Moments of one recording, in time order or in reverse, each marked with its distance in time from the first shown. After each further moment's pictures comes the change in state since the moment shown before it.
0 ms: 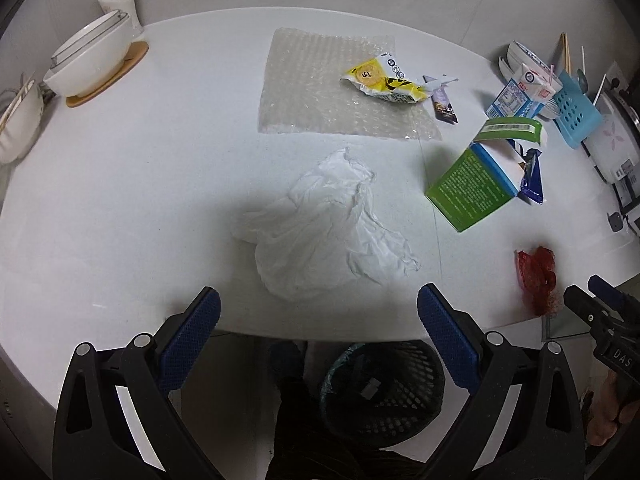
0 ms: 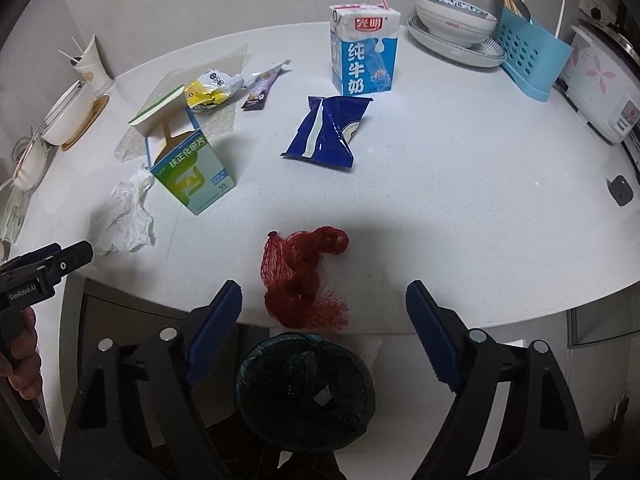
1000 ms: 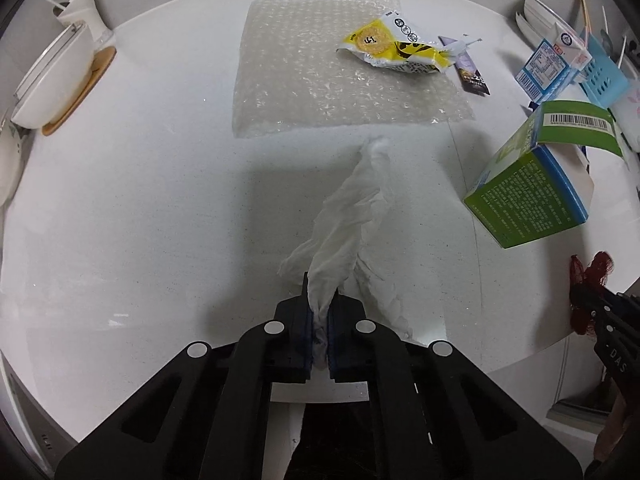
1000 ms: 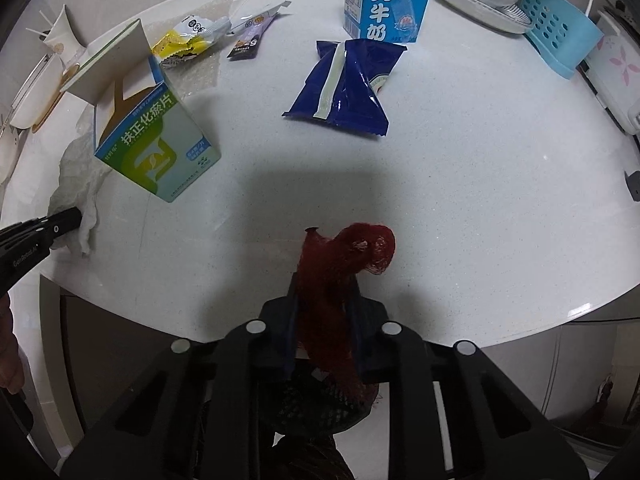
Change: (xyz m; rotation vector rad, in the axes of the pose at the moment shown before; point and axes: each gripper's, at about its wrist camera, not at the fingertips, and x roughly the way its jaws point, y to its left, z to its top) left arm 0.046 -0.005 0.036 0.083 0.127 0.074; right arm 0.054 0.021 0.014 0.005 0.168 -0.042
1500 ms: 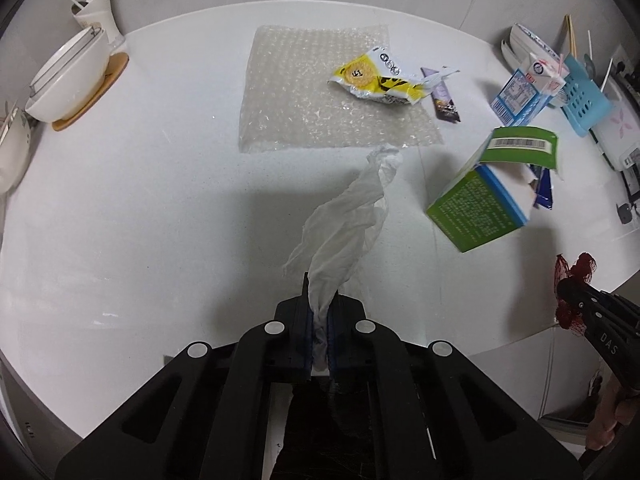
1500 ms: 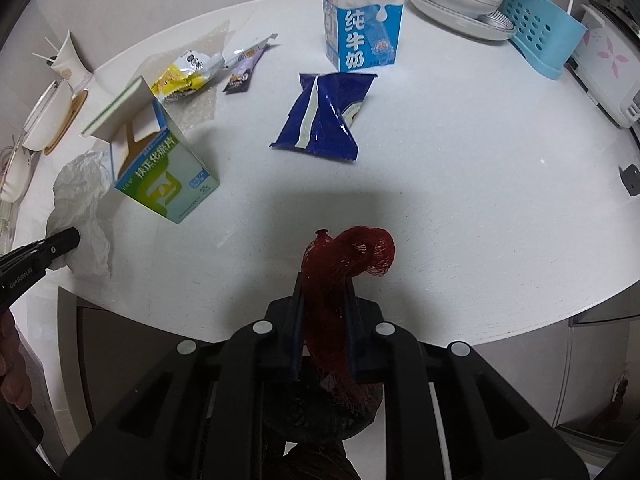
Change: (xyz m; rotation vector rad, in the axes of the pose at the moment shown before) left arm -0.038 -0.011 -0.015 -0.040 -0.081 -0.045; right arm -0.026 -0.024 -0.003 0.028 -0.076 0.045
